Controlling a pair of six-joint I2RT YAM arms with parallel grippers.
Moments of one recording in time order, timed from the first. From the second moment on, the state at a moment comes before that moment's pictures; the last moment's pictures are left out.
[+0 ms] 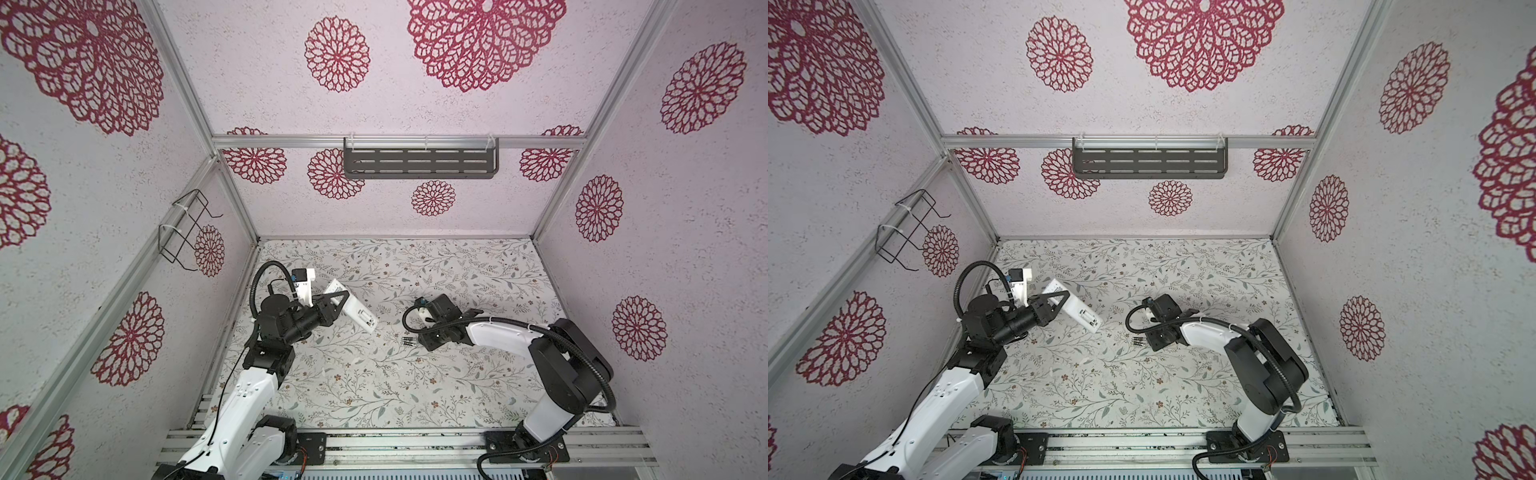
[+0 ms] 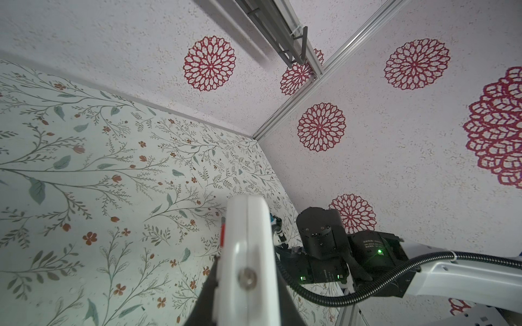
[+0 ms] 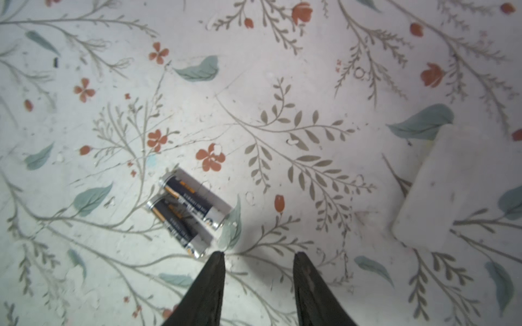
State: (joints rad) left arm -0.16 0.93 0.57 0.20 0.59 -0.64; right arm 0.68 1.64 0.91 -0.34 -0.07 0.11
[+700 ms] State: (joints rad) left arm -0.16 0.93 0.57 0.20 0.59 -0.64; right arm 0.72 1.63 0.93 -0.38 -0.19 -0.01
